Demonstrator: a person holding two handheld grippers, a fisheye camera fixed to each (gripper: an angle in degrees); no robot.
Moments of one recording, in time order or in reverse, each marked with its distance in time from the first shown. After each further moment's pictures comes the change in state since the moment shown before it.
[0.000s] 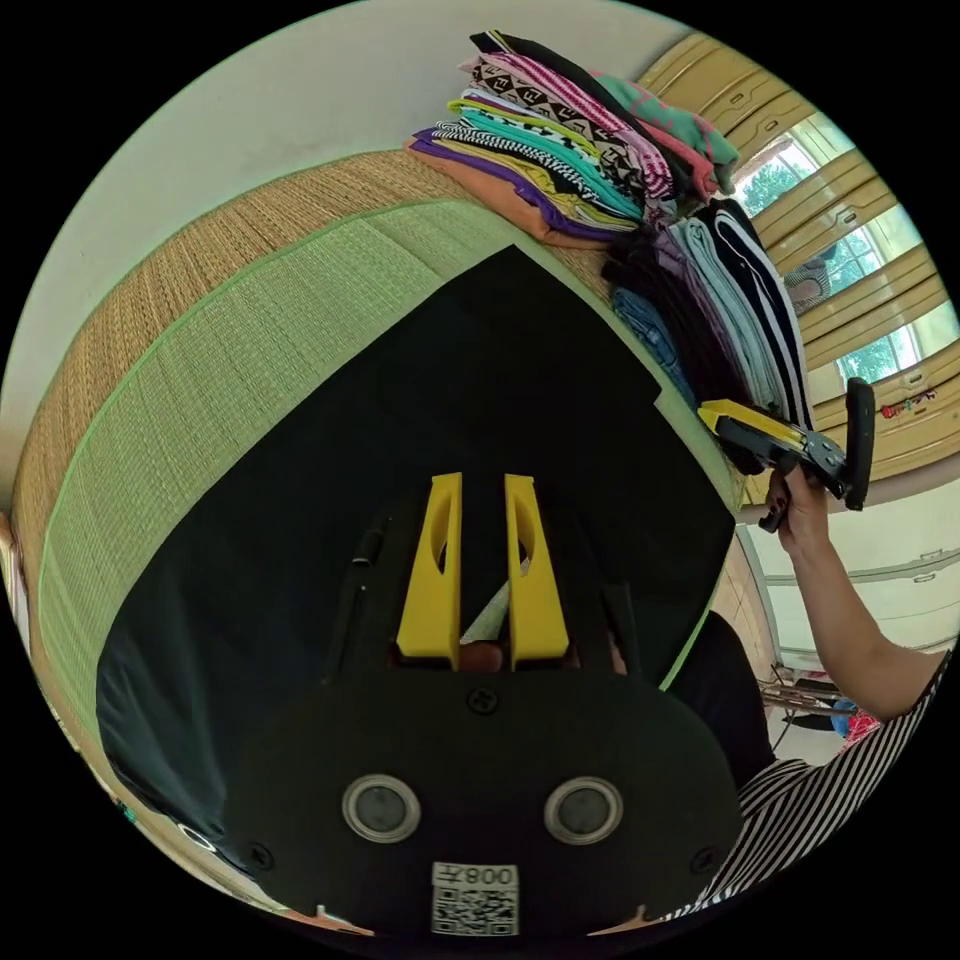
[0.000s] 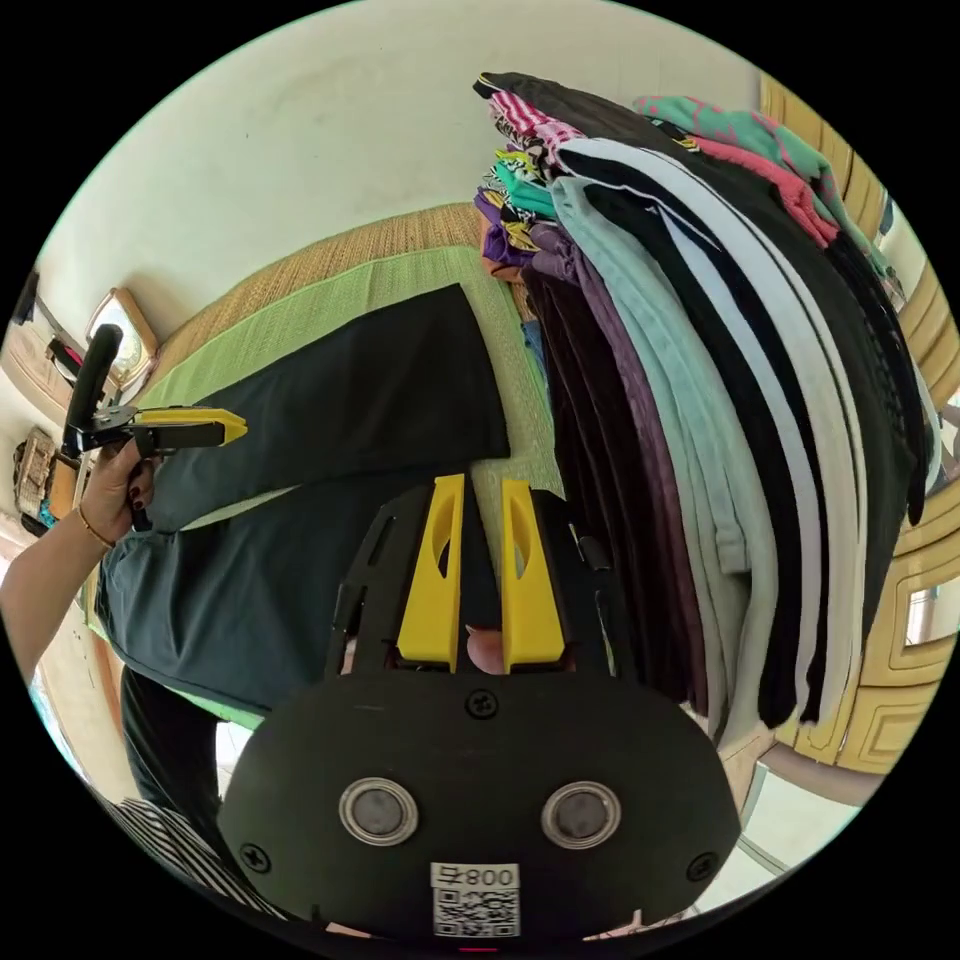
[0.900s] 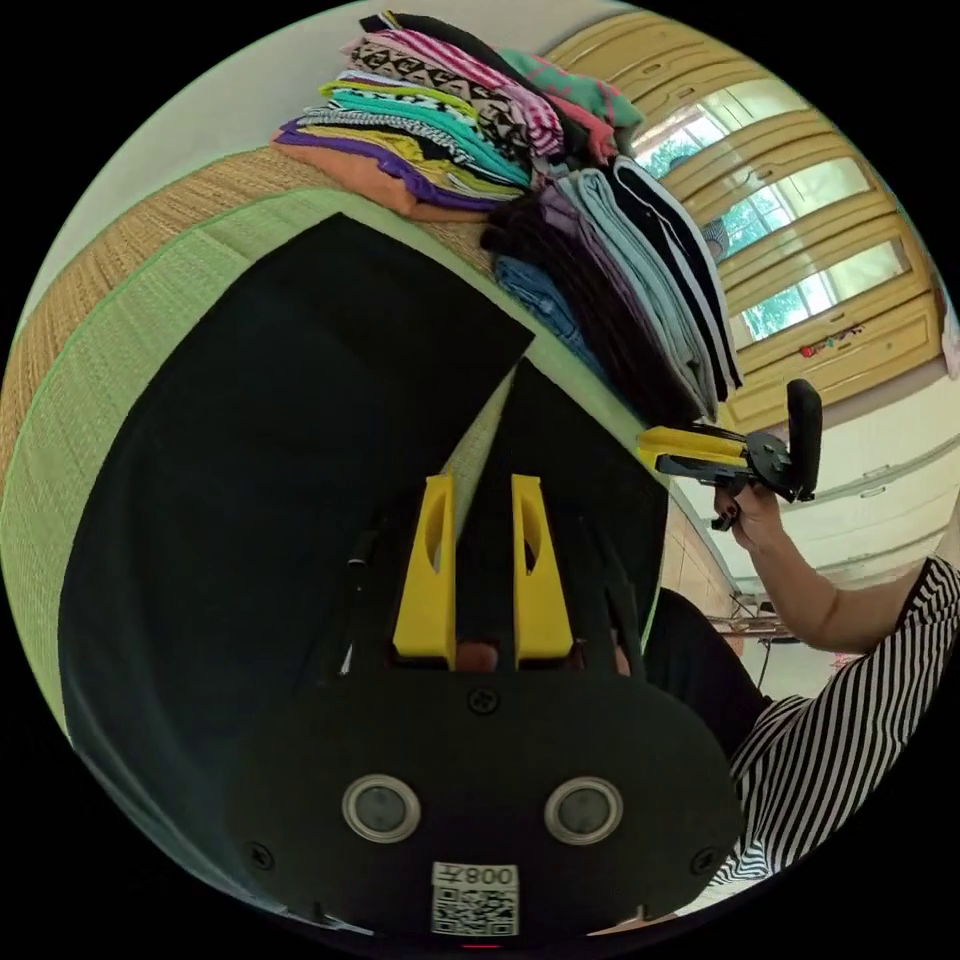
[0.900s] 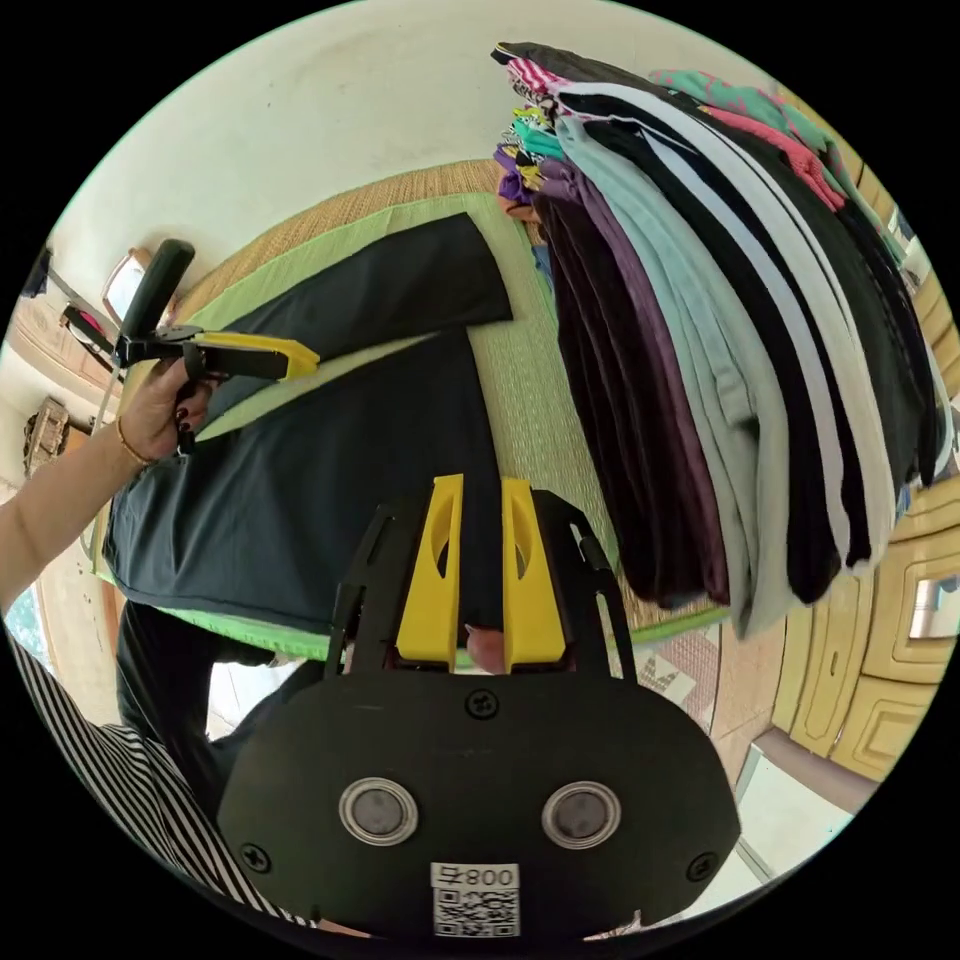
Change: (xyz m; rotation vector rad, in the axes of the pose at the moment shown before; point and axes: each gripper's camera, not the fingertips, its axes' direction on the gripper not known) left arm 0.141 -0.149 0.061 -0.055 0.178 0.271; right arm 0.055 0.109 -0.069 -0.142 -0.006 -0.016
